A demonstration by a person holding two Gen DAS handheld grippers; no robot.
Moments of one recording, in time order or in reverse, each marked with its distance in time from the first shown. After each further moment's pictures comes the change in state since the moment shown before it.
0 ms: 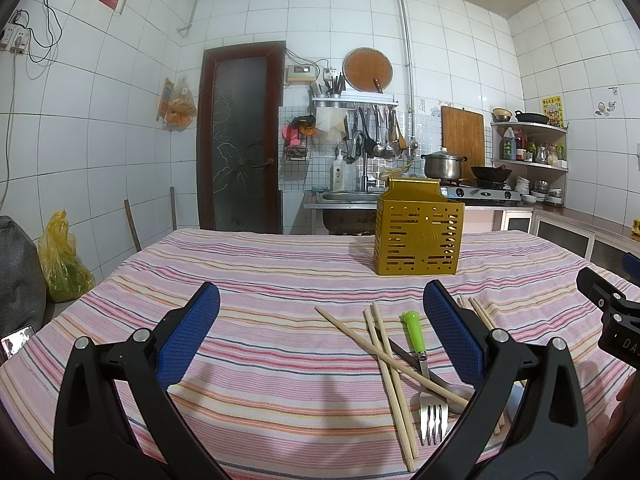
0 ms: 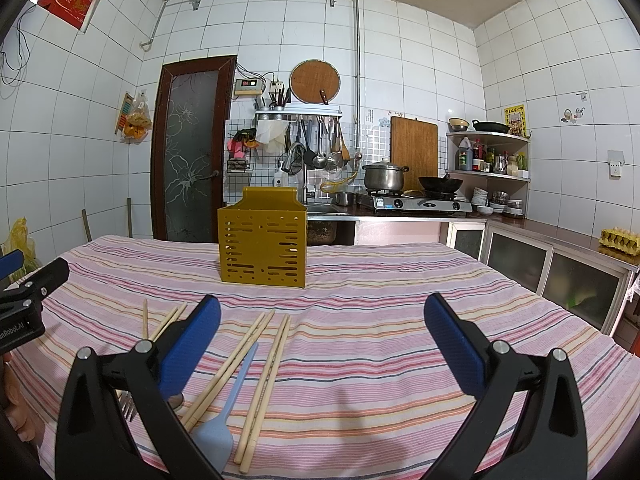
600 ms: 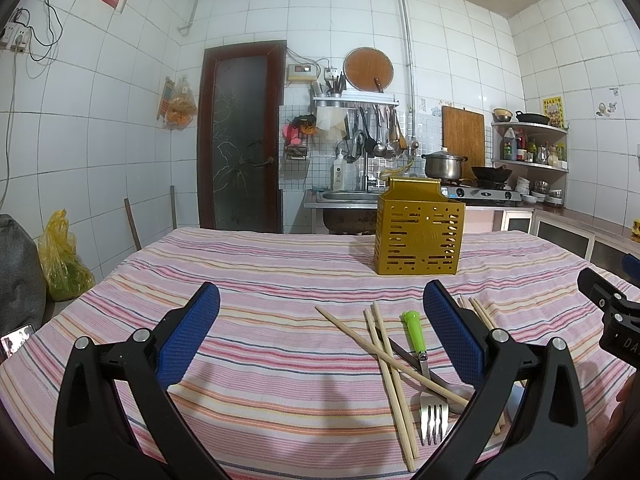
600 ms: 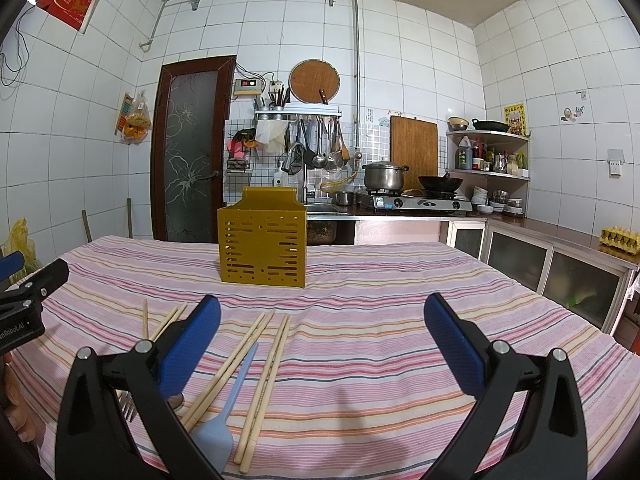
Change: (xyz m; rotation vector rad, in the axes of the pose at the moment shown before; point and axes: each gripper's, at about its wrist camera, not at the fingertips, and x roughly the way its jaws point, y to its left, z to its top) left arm -0.001 0.000 0.000 -0.002 -0.004 0.001; right arm 0.000 0.000 0.000 0.002 0.001 0.000
